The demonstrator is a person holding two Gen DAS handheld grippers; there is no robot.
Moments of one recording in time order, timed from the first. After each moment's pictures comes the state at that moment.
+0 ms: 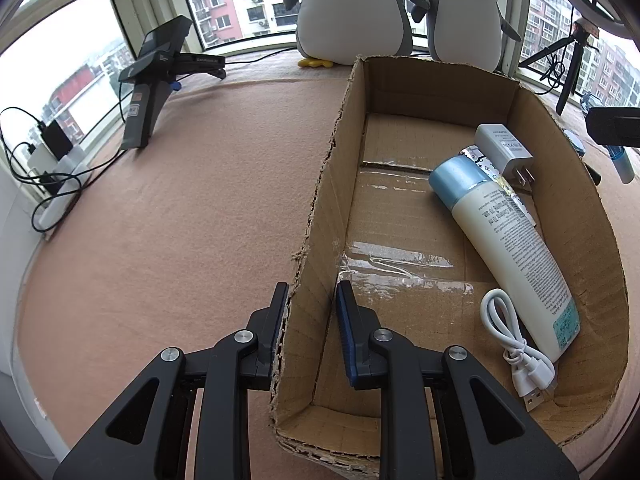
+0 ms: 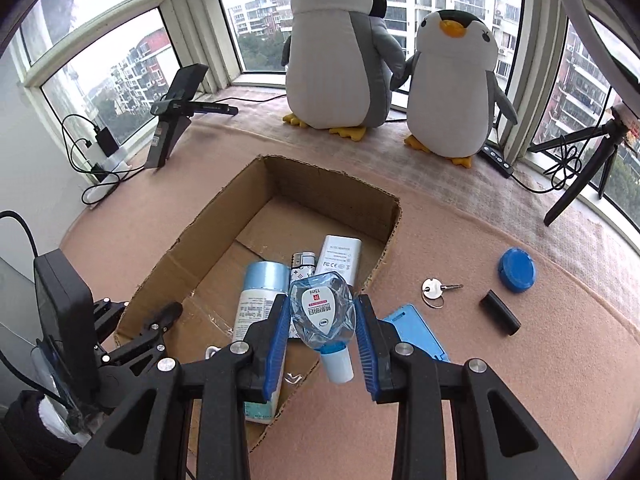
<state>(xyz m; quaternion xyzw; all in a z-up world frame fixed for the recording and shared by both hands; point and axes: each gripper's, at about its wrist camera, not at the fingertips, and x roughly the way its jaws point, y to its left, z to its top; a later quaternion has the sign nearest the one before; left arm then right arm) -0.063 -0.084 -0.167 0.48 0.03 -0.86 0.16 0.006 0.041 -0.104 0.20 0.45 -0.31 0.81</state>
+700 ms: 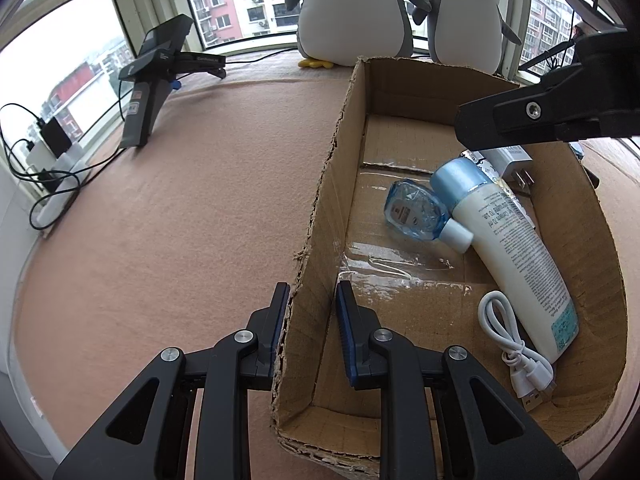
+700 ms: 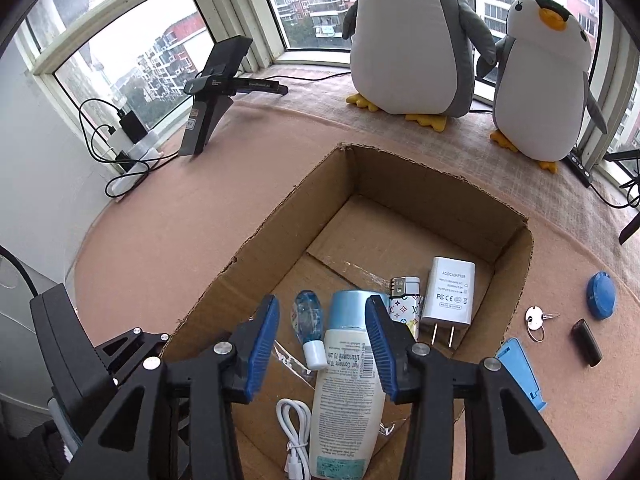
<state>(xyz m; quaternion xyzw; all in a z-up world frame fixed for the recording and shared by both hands) -0.062 -0.084 -0.167 0.48 0.04 -0.86 0.16 0.072 0.045 -0.135 0.23 0.46 -0.24 0.82</state>
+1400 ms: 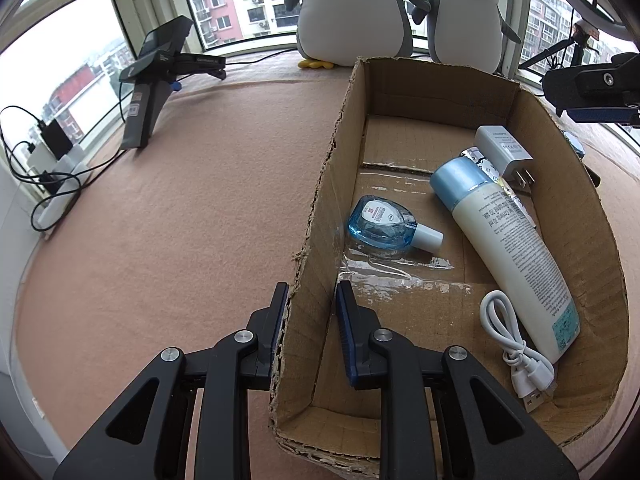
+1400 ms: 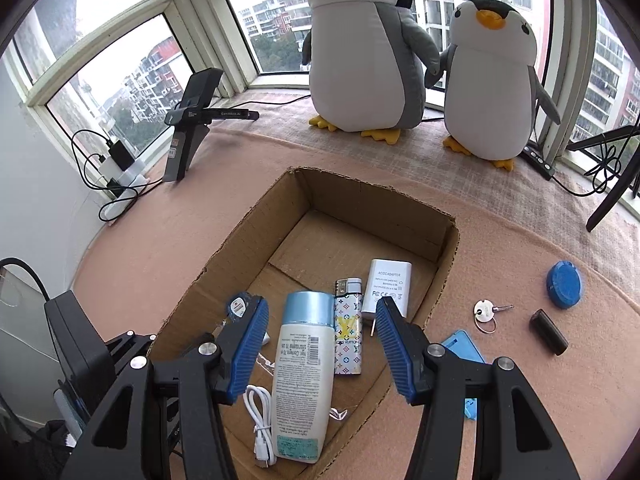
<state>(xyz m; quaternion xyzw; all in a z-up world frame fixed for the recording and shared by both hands) -0.061 -0.084 -0.167 0.48 0.04 -0.86 0.16 0.026 0.023 -0.110 0.24 0.44 -0.27 0.82</state>
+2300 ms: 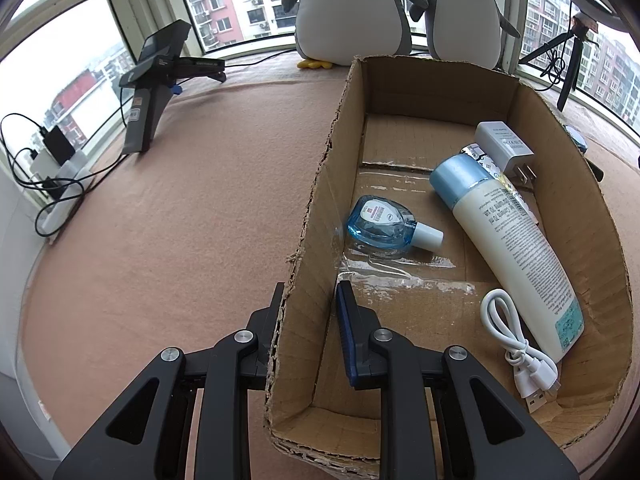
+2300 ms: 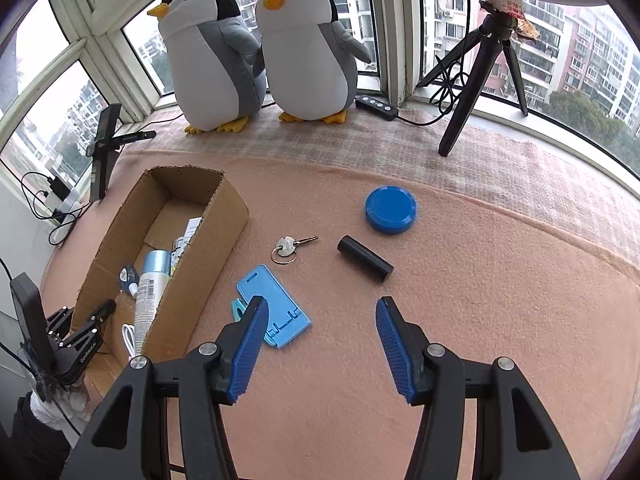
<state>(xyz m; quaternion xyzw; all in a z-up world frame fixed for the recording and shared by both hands) -0.061 -0.084 -0.166 0.48 0.03 -0.86 0.17 -0.121 -0.033 -0.113 0.27 0.44 -0.36 0.78</state>
